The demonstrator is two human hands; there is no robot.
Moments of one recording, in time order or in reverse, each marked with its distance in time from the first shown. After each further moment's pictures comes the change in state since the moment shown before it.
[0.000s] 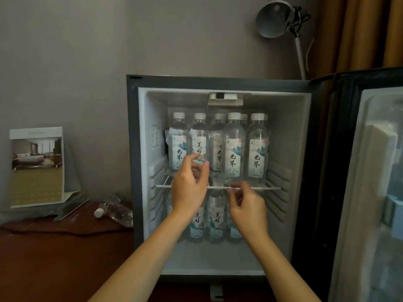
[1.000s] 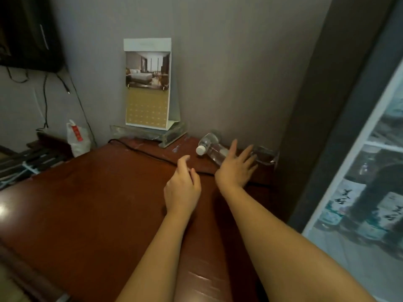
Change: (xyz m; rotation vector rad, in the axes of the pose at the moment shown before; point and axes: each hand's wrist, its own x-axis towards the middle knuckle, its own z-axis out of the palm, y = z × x) left_hand -0.077 -0.286 -0.193 0.710 0.151 -0.440; right_hand -0.049 -0.093 0.400 -0.474 -0.584 0.124
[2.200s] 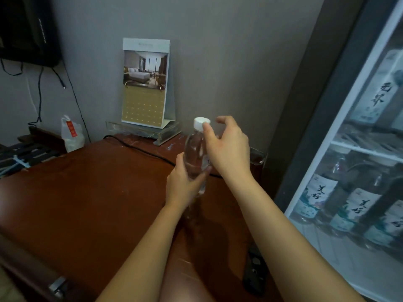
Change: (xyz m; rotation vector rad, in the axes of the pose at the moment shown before) left_hand -0.004 0.009 -0.003 -0.307 -0.108 -0.025; right_hand -0.069 -0.013 -0.135 0.686 0.108 -0.295
